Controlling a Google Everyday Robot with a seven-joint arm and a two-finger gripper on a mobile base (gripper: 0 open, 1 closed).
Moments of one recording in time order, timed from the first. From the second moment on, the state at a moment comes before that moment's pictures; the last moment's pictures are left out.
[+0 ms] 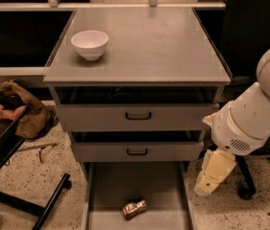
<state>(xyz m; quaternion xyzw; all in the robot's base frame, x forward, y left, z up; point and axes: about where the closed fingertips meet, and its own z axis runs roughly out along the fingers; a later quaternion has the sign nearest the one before) 0.399 -0.164 0.808 -0.57 0.80 0.08 0.15</state>
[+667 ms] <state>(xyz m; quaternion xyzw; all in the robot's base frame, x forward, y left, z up) 0.402 -0.131 0.734 -0.59 0.78 0.12 0.14</state>
